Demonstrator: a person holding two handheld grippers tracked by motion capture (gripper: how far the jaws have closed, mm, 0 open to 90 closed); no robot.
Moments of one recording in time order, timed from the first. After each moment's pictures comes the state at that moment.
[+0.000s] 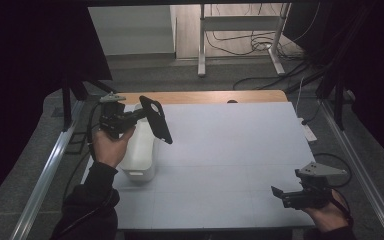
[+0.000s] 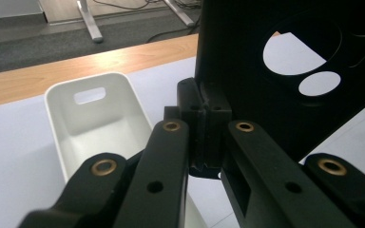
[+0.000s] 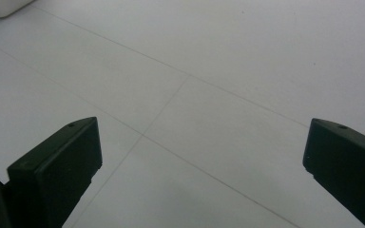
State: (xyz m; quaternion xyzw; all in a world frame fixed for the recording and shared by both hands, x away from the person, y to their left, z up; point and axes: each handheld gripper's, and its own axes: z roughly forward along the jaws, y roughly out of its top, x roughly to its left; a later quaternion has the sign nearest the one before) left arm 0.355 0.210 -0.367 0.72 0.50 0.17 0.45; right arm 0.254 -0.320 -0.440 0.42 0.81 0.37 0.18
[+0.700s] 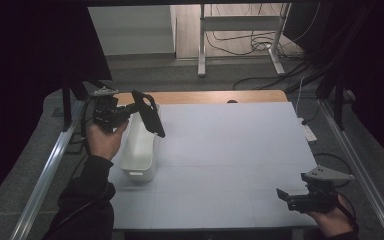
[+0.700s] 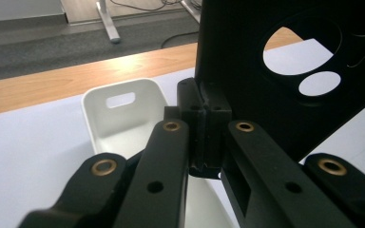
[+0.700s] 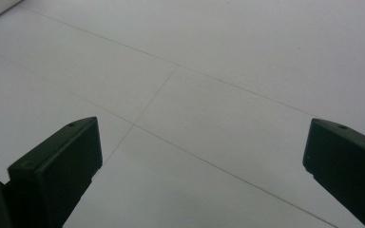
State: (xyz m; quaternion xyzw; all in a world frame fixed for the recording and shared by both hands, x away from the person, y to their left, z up) left arm 0.370 0.229 -0.364 0.71 0.52 0.19 0.43; right arm 0.246 -0.331 -0.443 0.44 0.80 0.37 0.19
